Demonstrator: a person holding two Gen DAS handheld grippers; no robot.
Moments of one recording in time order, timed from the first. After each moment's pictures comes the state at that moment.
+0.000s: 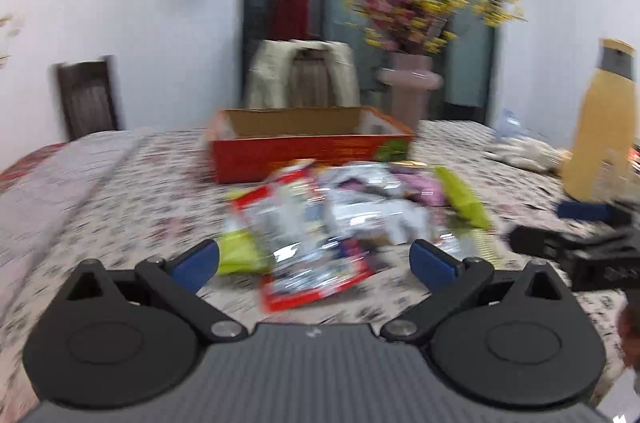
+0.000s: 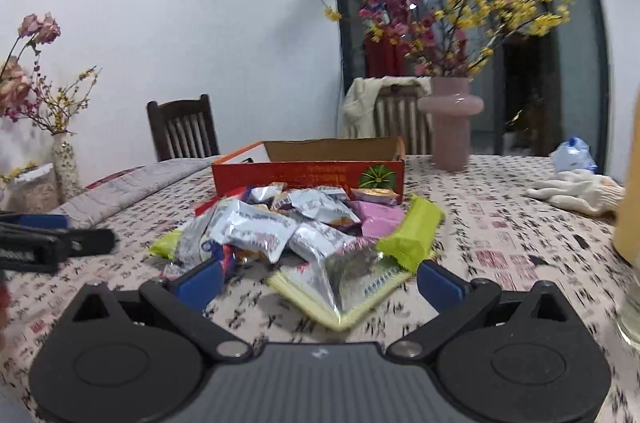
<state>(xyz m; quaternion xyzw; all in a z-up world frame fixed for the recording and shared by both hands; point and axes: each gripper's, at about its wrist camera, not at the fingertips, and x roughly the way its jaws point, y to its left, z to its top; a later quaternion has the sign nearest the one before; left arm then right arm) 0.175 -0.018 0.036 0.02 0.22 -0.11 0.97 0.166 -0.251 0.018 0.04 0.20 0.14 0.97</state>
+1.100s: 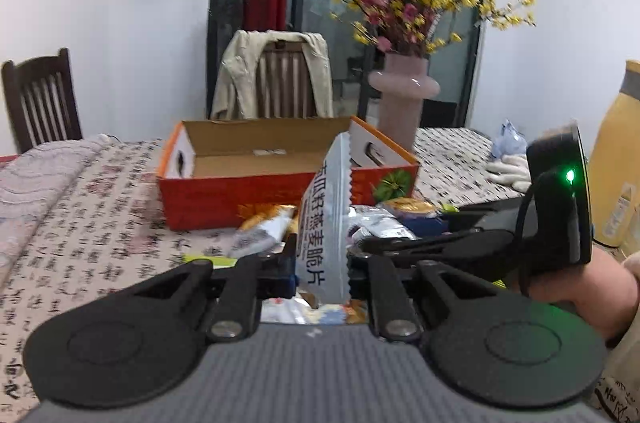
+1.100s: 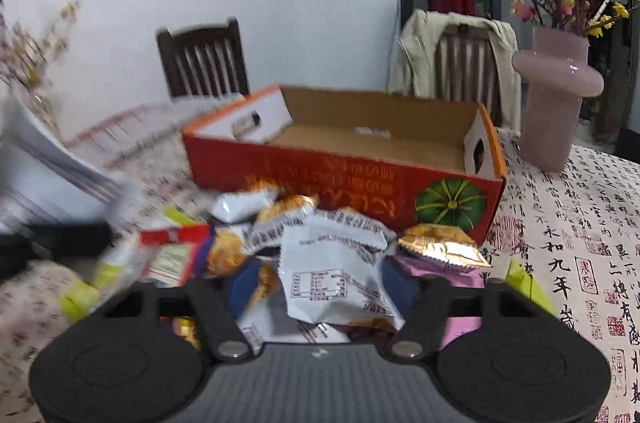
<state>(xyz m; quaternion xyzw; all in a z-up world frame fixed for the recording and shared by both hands) 0.291 -0.011 0.048 0.00 0.24 -0.13 0.96 0.392 -0.200 0.003 -0.02 0.30 0.21 0.93</state>
